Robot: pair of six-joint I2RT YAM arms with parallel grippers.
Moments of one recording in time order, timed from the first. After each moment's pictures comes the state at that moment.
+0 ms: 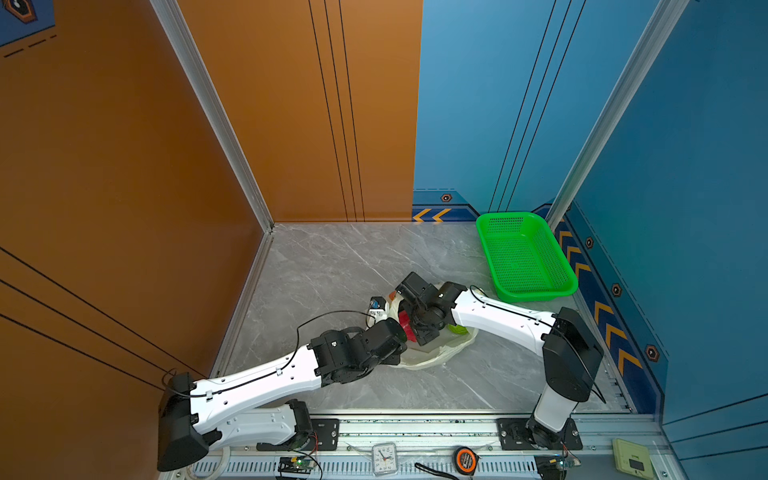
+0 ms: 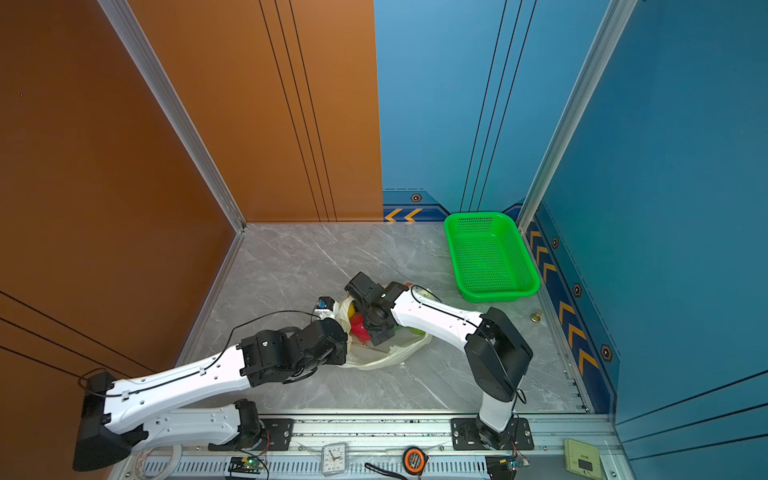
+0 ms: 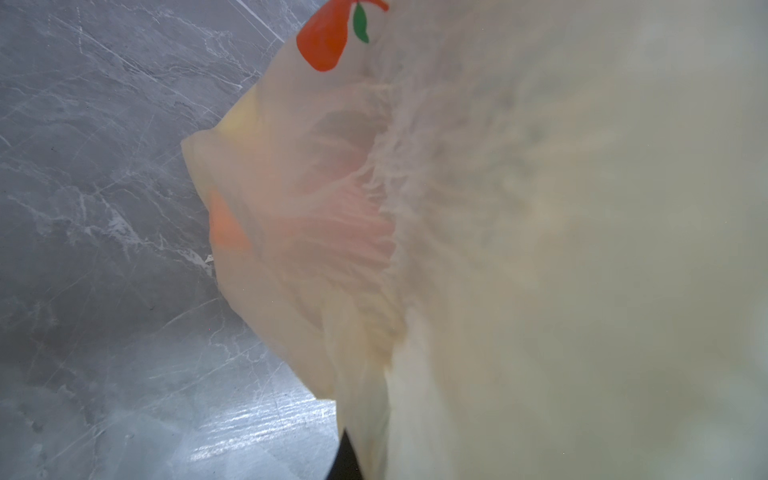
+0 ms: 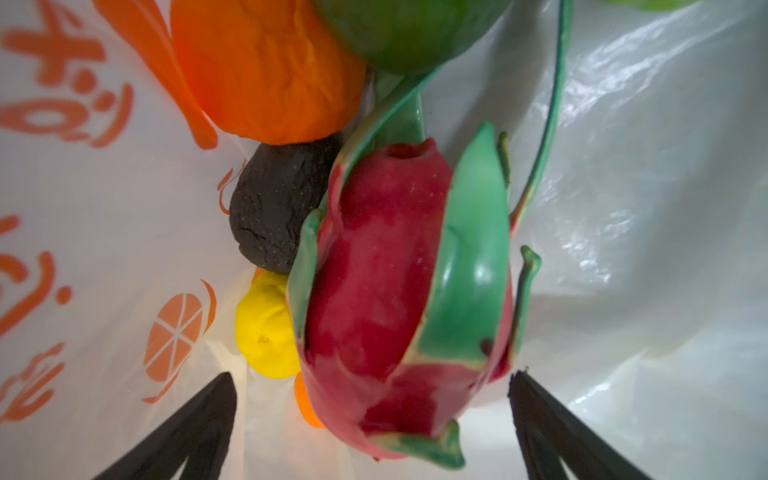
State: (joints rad) left arm -1.11 1.10 0.92 -0.74 -0.36 -0.94; right arm 0.89 1.77 1.35 -0.72 0.08 1.91
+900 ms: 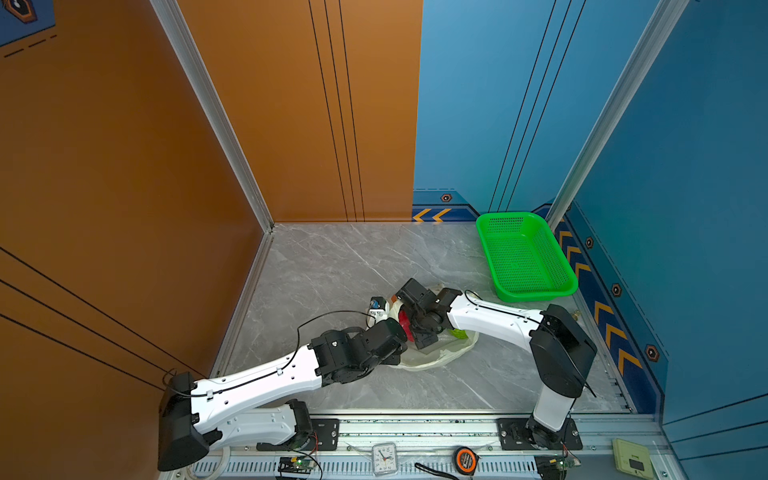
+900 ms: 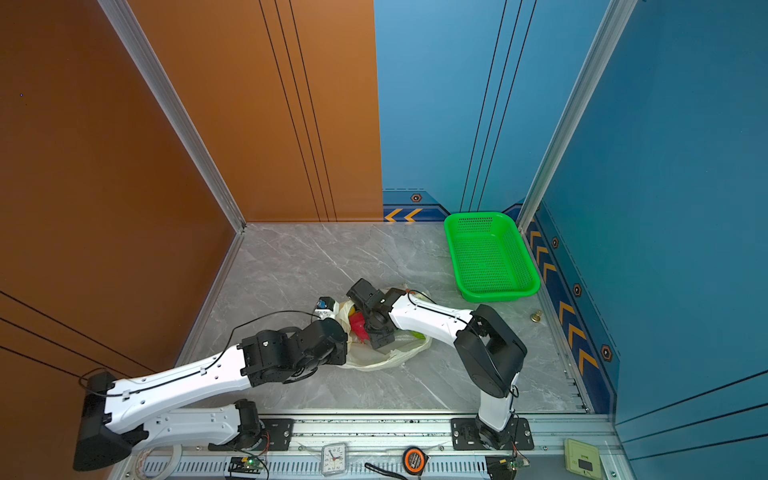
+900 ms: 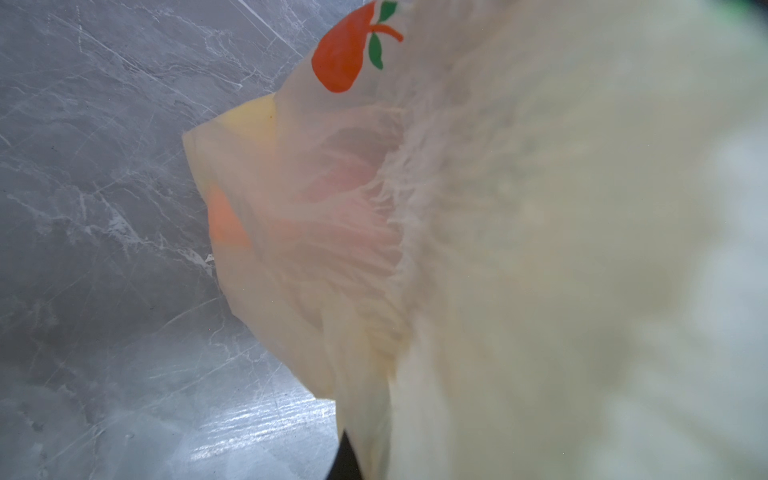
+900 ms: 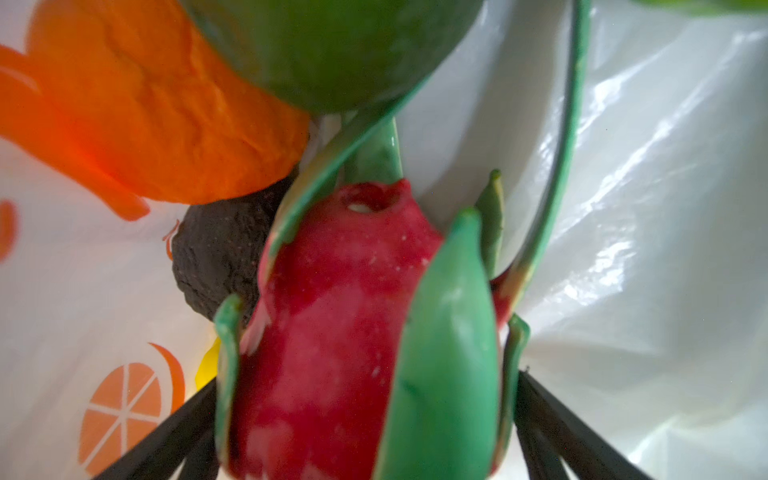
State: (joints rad) left arm -1.11 1.11 0.92 -0.74 -0.36 -0.94; right arm 0.89 1.81 1.28 -0.63 0.09 1.99
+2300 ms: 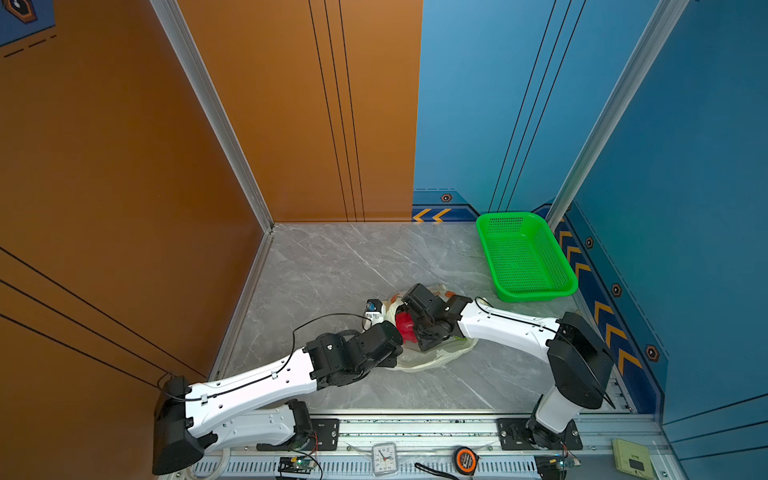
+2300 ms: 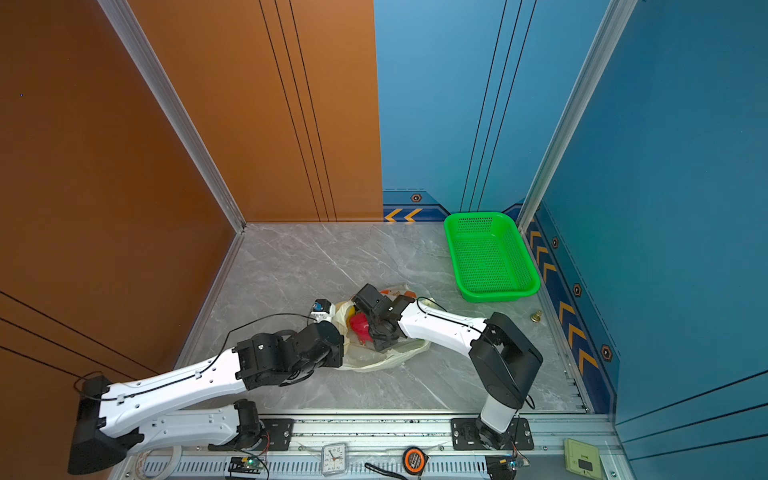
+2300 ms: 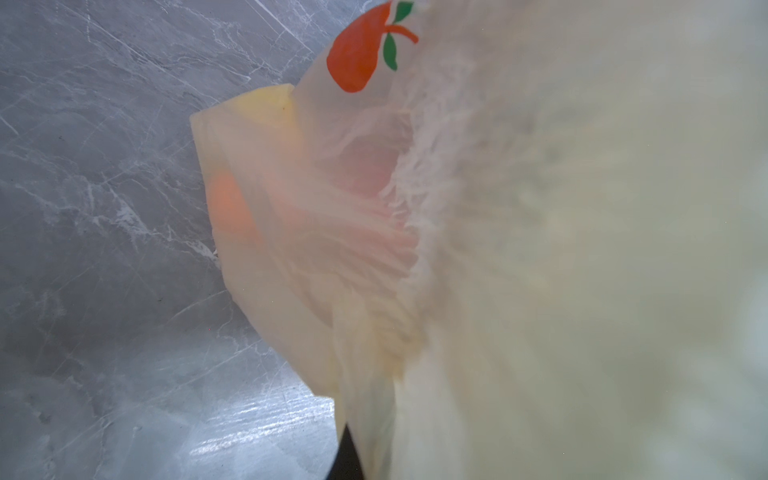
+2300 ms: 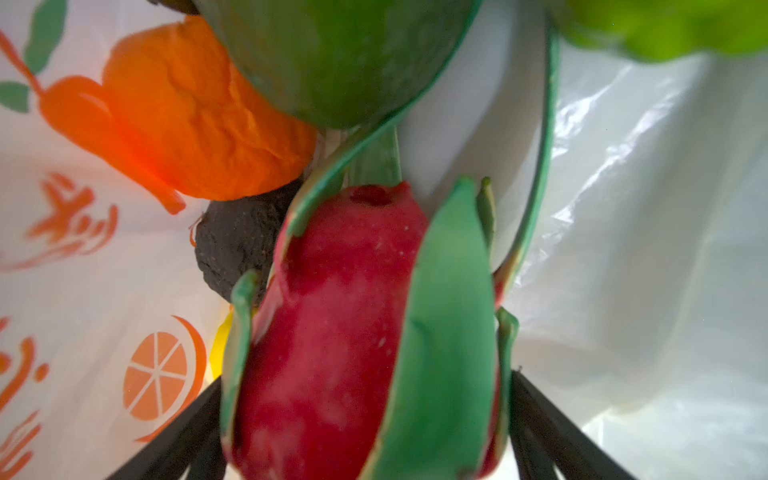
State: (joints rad) left arm -1.11 1.07 0.87 -0.74 -0.36 -0.95; right arm 0.91 1.69 1.17 -0.57 0.13 1.99
